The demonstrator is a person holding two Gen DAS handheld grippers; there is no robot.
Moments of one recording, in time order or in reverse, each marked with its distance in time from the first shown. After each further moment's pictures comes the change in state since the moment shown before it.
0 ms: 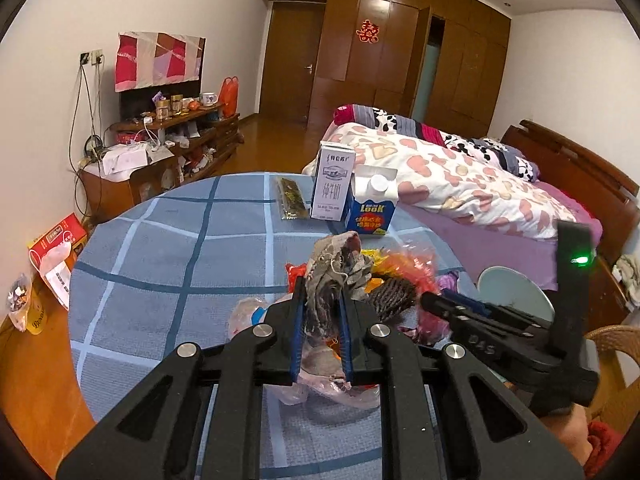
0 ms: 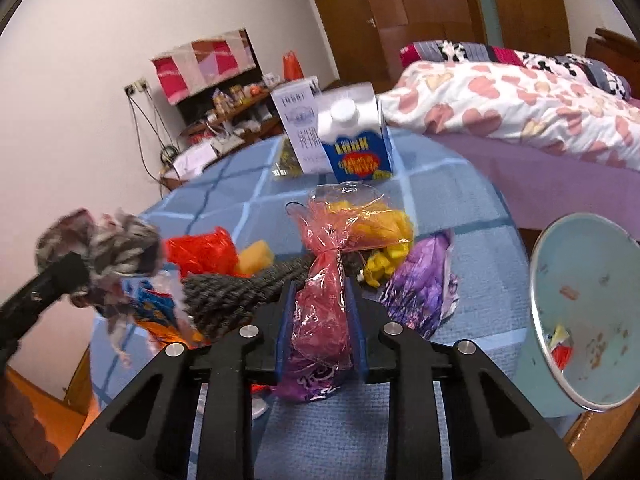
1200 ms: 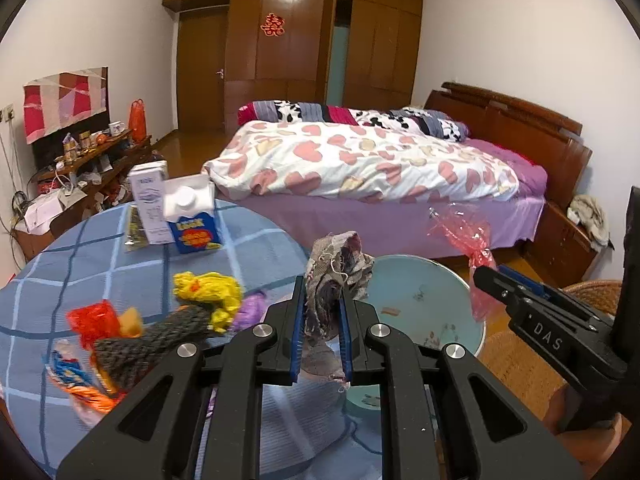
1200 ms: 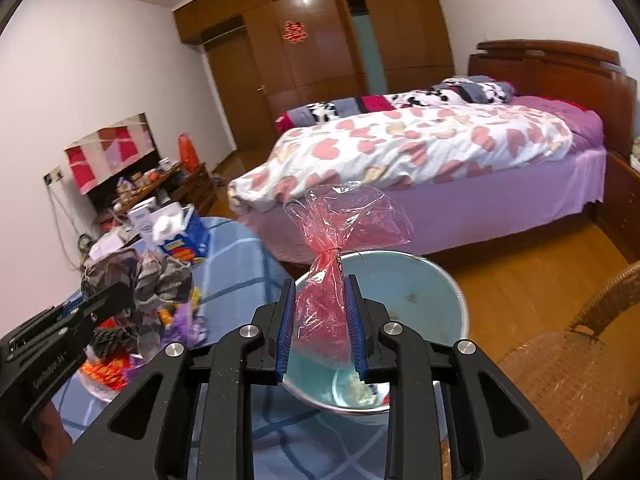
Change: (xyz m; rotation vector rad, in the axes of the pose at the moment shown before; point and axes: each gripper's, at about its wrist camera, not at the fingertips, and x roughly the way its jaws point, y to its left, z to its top) left arm 0.043 -0.197 -0.007 0.218 0.028 -0.210; right arm -0.145 -0.155 -0.016 0.187 -0.233 -0.340
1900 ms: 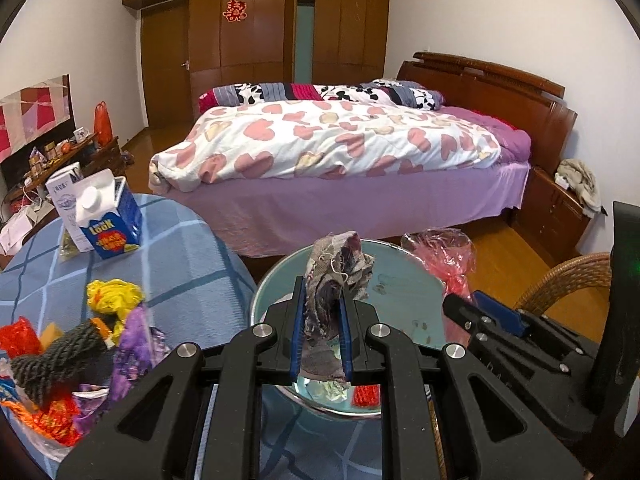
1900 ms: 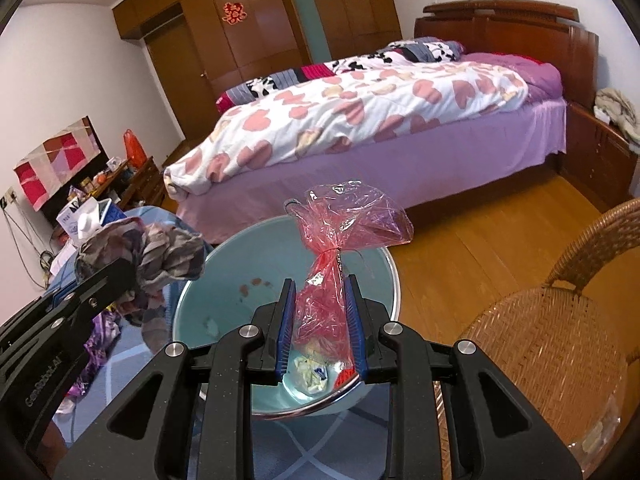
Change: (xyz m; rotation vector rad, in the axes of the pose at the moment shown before) left arm 0.076 -0.080 -0.003 0.088 0.073 -0.054; right arm 0.042 -0.066 -0.022 0.126 0.101 -0.139
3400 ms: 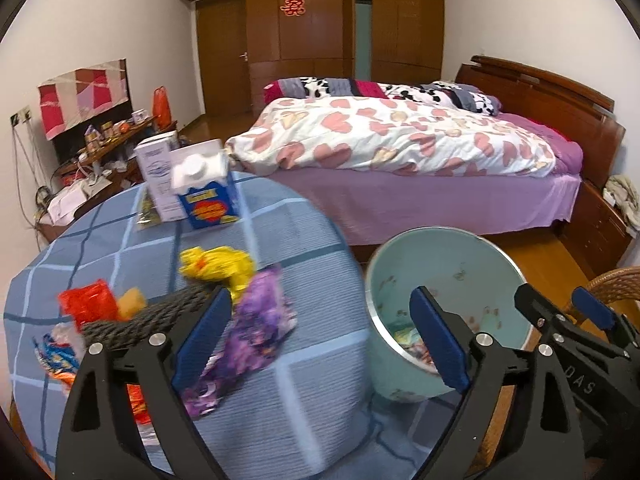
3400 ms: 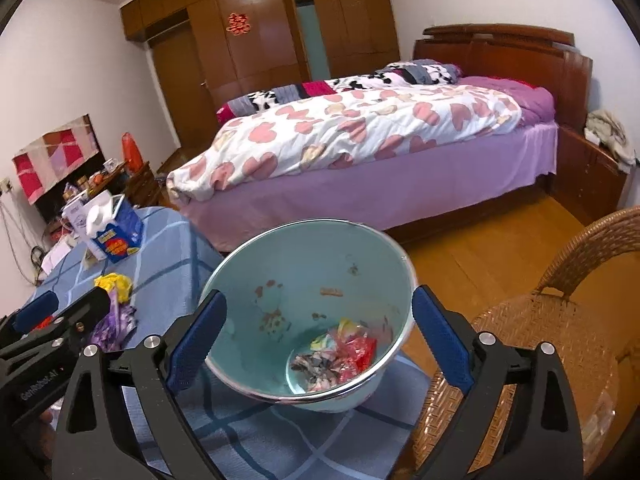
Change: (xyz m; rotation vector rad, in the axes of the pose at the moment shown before) left arm -0.040 0.079 -0.021 -0.088 0.010 0.200; right arm -0.028 0.043 -0.013 -0.056 -0.075 -0.040
